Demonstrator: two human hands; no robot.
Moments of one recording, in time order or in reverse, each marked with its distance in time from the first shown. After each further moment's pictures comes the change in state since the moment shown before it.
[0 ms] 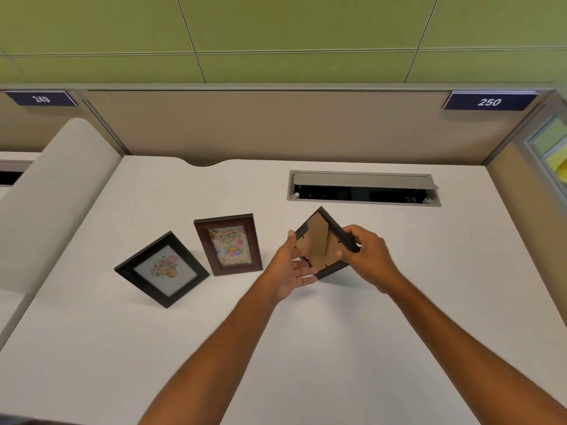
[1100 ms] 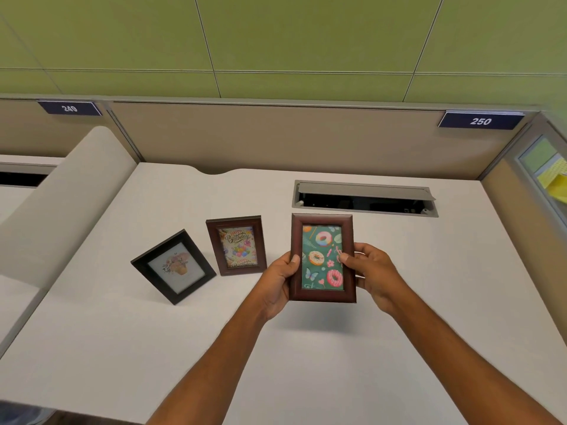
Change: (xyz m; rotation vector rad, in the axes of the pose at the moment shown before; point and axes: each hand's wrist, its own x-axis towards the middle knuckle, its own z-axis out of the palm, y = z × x) left_hand -0.064 -0.025 -0.018 -0.043 -0.150 0.304; right_hand -0.046 -0.014 -0.002 0.659 -0.072 0.320
